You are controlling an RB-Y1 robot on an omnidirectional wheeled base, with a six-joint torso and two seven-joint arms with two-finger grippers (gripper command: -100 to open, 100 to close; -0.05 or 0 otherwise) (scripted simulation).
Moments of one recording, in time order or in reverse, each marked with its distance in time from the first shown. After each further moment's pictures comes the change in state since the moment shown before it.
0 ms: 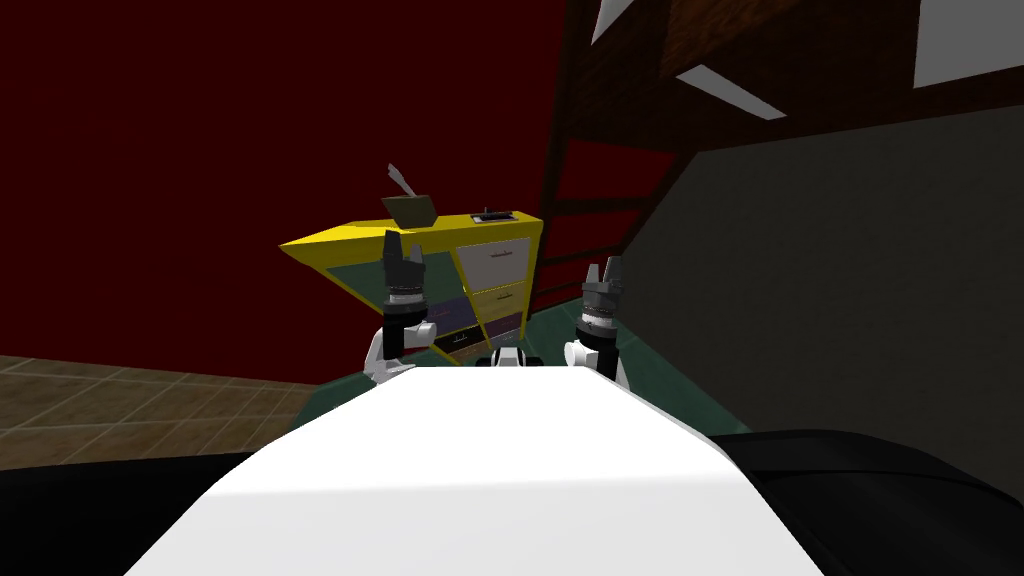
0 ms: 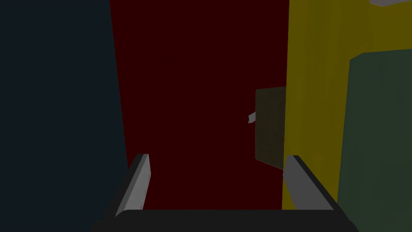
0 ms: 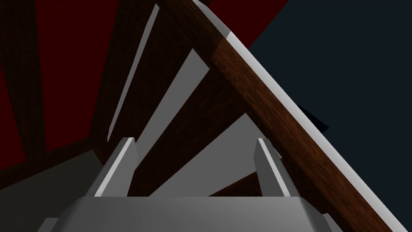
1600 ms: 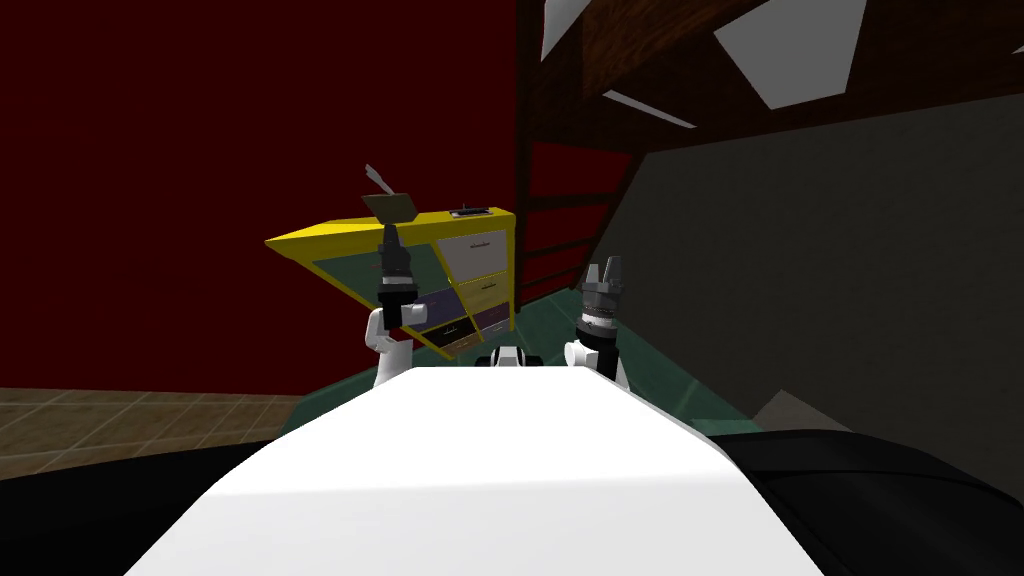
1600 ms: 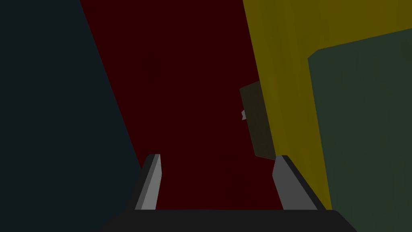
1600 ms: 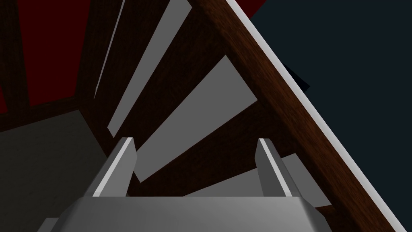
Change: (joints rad) left arm -0.258 0.025 0.223 0.274 -0.085 0.065 -0.085; right arm 0.000 0.000 0.000 0.000 0.000 0.000 0.000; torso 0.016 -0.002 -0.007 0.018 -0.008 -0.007
